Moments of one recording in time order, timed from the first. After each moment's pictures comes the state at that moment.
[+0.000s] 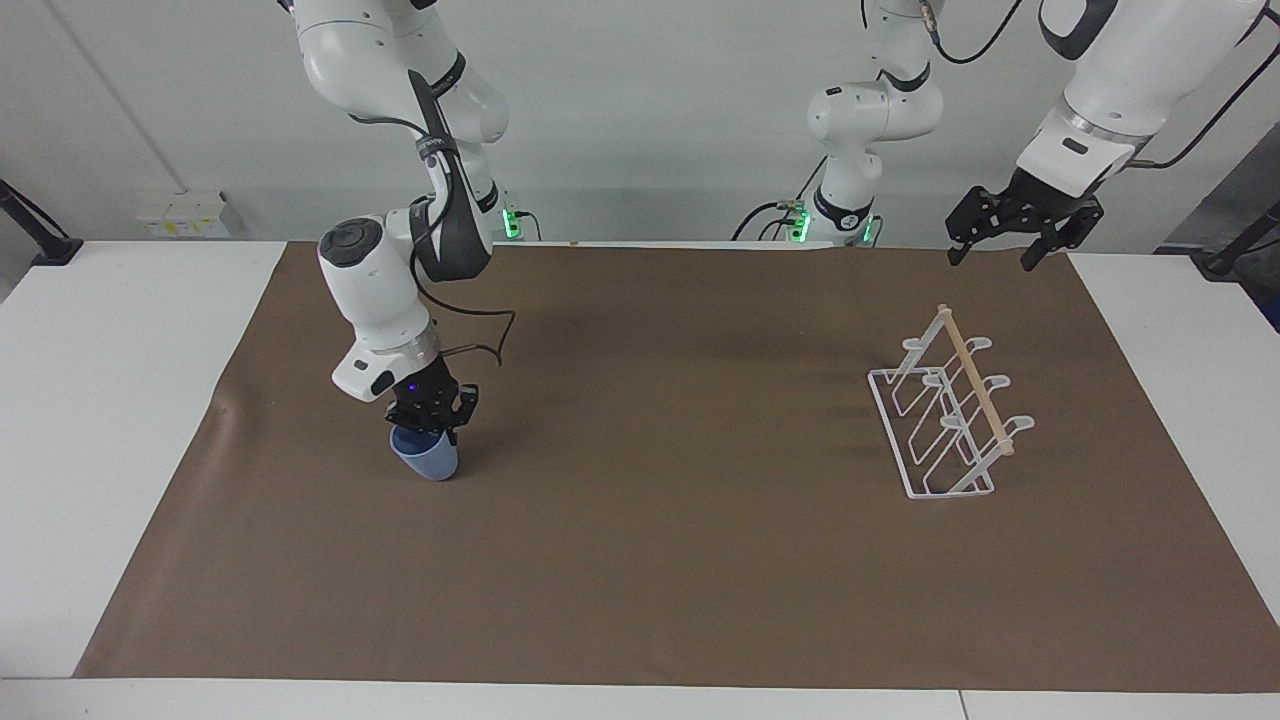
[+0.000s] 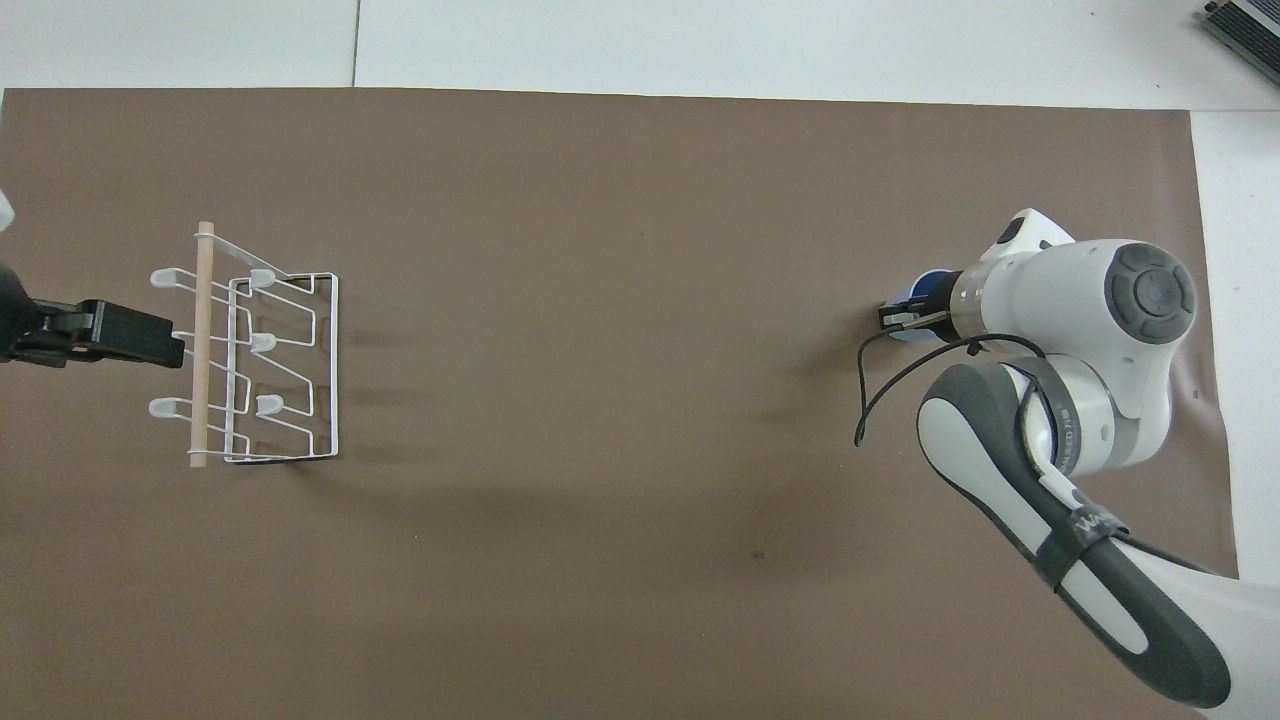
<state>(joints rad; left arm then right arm) 0.06 -0.07 -0.14 -1.62 -0.10 1.53 -0.03 -0.40 0.24 0.53 -2.04 -0.06 2.44 -0.05</state>
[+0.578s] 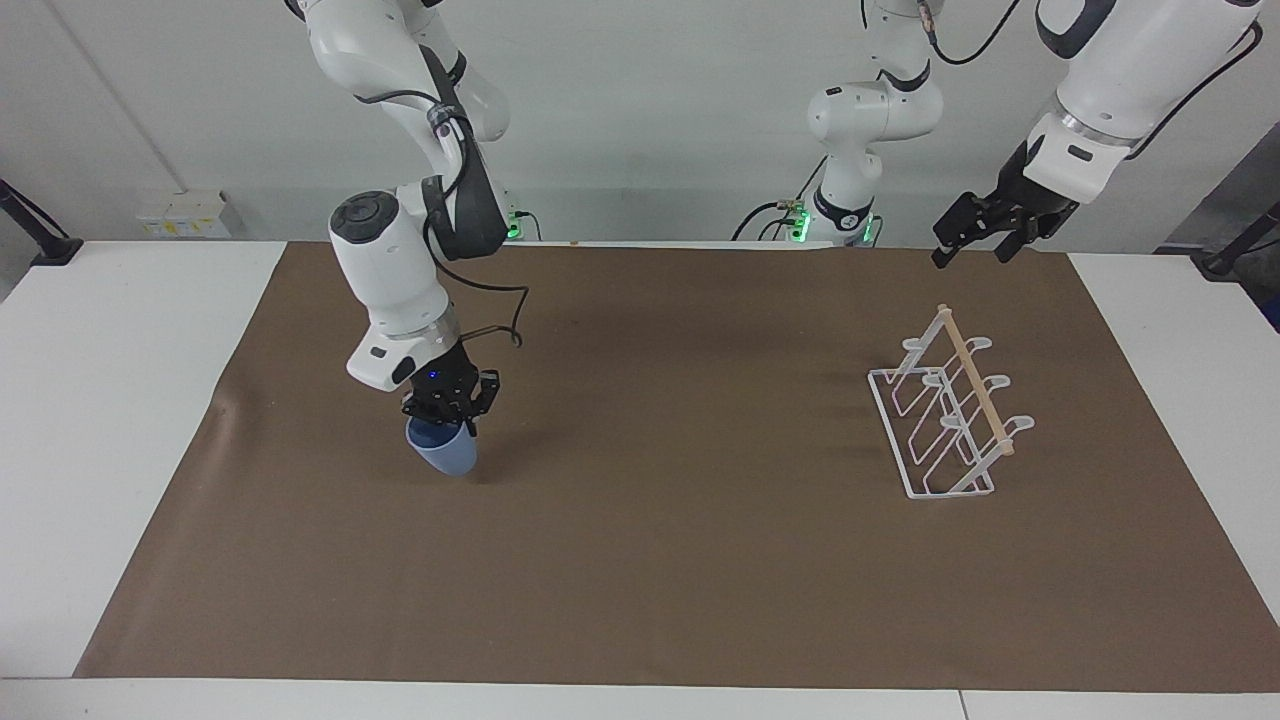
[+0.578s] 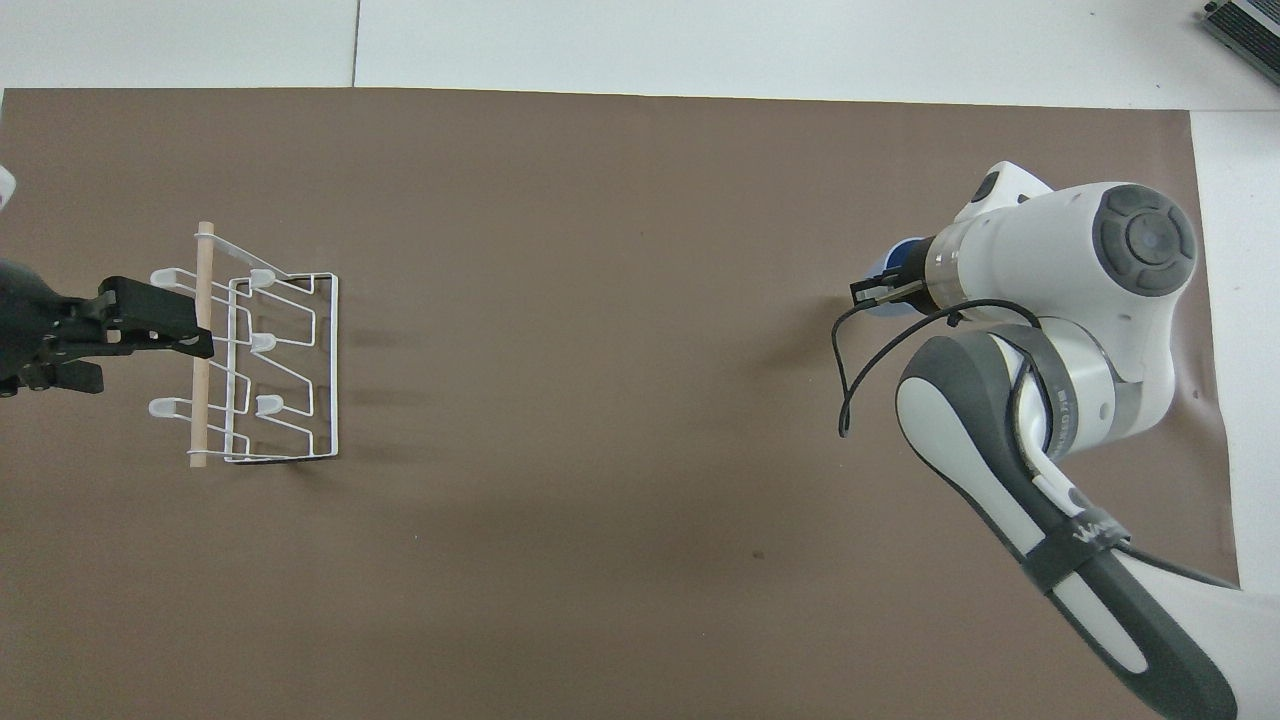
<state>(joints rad) 0.06 -0.07 -0.15 -1.63 -0.19 1.52 -0.37 -0.31 0.24 0.54 -1.88 -0.06 2.30 -0.05</state>
